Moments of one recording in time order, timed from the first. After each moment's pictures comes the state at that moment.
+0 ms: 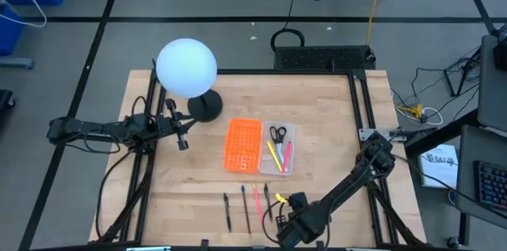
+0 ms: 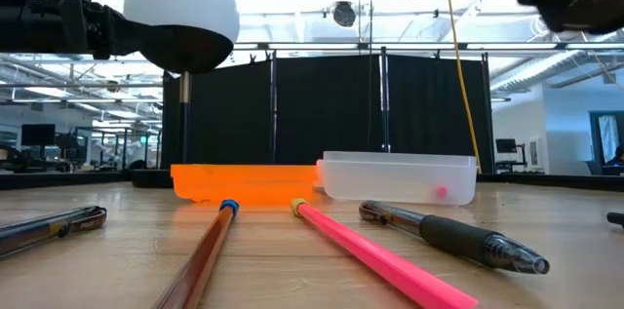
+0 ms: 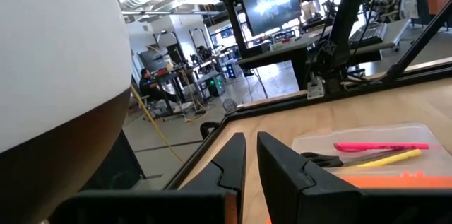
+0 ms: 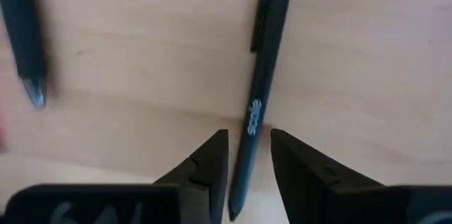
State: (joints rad) left arm -0.02 0.29 0.01 0.42 -0.29 0.36; right arm 0.71 2.17 1.70 -1.14 -0.03 2.07
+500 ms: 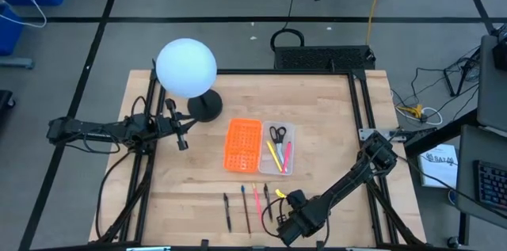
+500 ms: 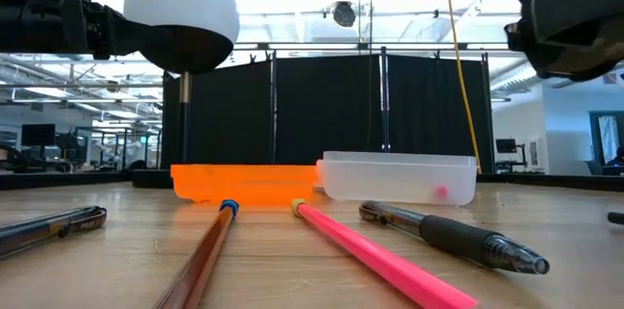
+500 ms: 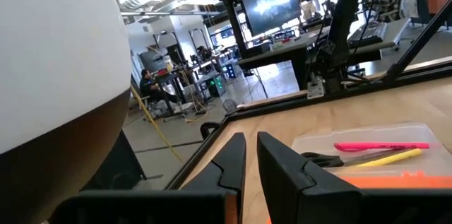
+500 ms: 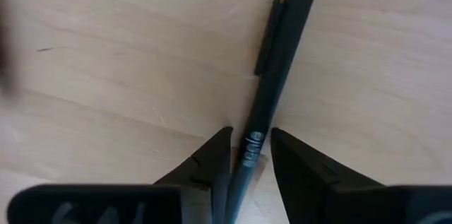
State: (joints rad) left arm -0.02 0.29 0.01 0.42 -0.29 0.37; right arm 0.70 2.18 1.47 -0.95 -0.08 1.94
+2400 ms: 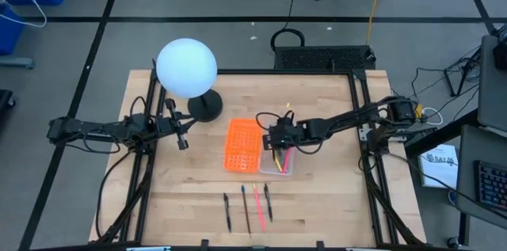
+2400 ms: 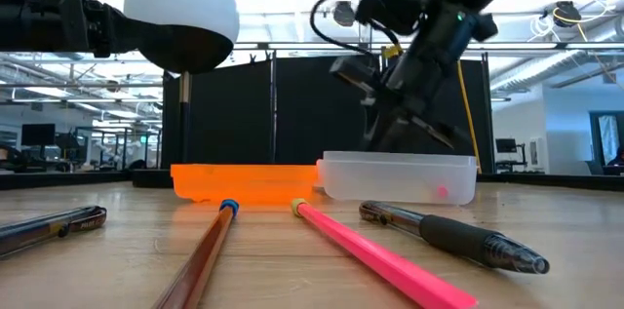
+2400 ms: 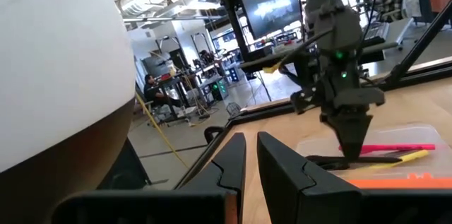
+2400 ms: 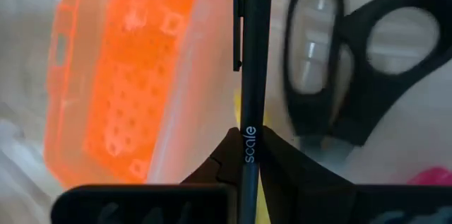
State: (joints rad) left arm -0.02 0.29 0.01 0.44 -0.29 0.40; right arm 0.03 1.72 0.92 -0.18 0.13 1.37
